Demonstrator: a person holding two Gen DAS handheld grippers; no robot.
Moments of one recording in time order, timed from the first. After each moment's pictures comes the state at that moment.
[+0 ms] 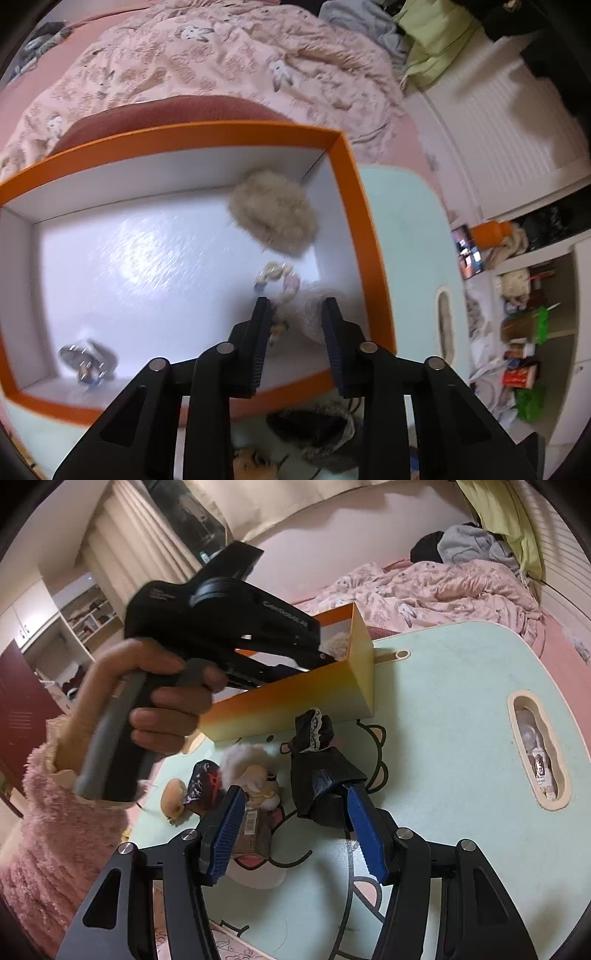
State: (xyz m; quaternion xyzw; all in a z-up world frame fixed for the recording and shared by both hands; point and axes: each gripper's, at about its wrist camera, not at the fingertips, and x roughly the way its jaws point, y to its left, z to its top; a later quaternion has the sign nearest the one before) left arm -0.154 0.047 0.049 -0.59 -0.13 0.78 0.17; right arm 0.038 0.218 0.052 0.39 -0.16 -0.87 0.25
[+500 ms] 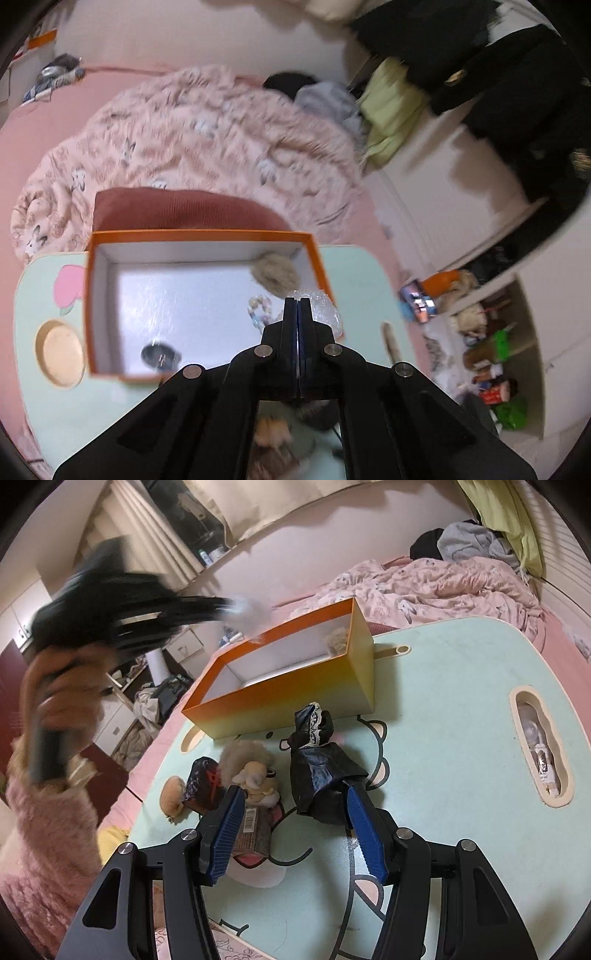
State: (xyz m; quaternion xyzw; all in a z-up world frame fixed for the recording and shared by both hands) left arm -0.084 -0.045 0.145 -0.44 -0.18 0.85 0.21; right arm 0.036 0.215 0.050 0.39 -0.16 -0.87 0.25
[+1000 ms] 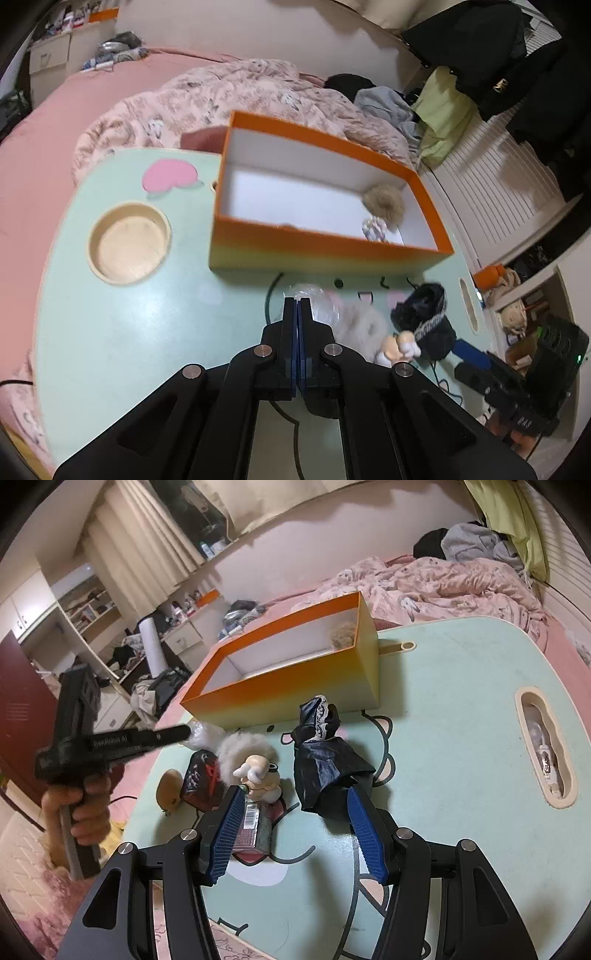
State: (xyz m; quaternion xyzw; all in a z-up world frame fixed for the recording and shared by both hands) left arm -0.022 -0.109 0.039 -0.45 -0.19 0.86 0.12; right arm 0.034 0.209 0.047 0.40 -0.14 -0.87 0.24
